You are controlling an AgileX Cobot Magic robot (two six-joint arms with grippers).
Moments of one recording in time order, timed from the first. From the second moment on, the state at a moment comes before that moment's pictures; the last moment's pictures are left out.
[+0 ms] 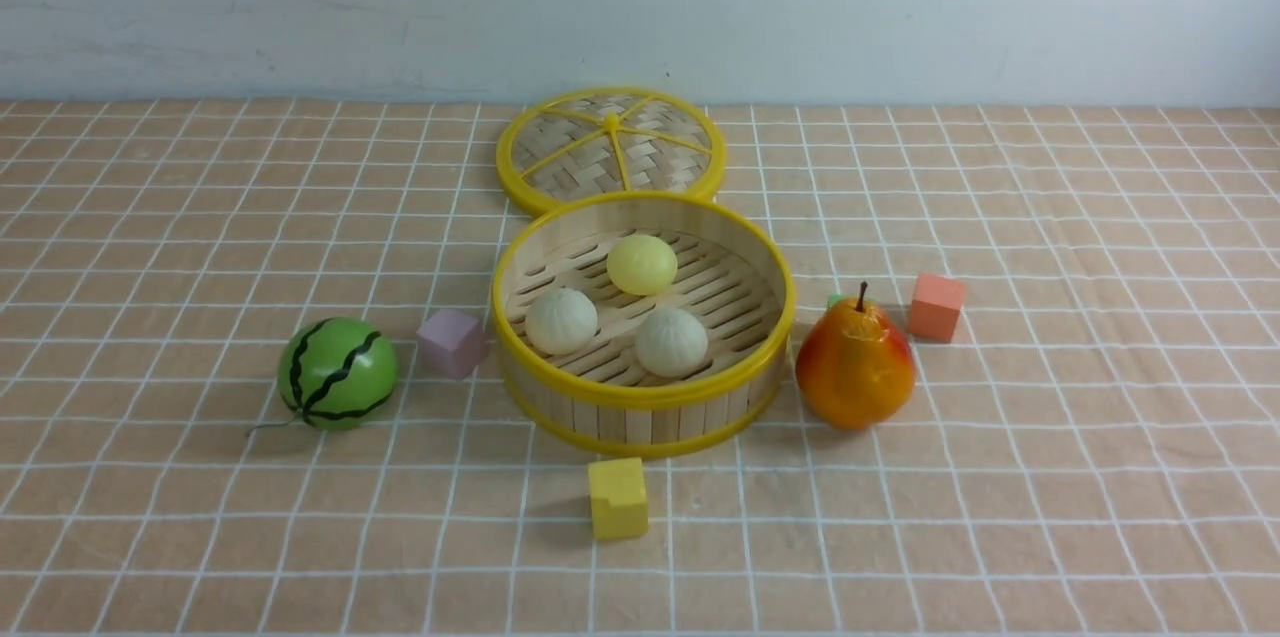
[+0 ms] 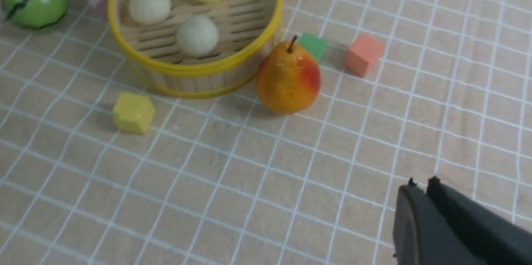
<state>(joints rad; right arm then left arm) 0.27 0.80 -1.07 0.06 0.96 -0.06 -0.35 0.27 0.01 -0.82 0.08 0.47</state>
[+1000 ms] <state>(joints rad) -0.02 0.03 -0.01 0.16 0.35 -0.03 -0.35 0.27 0.01 -0.82 0.08 0.47</state>
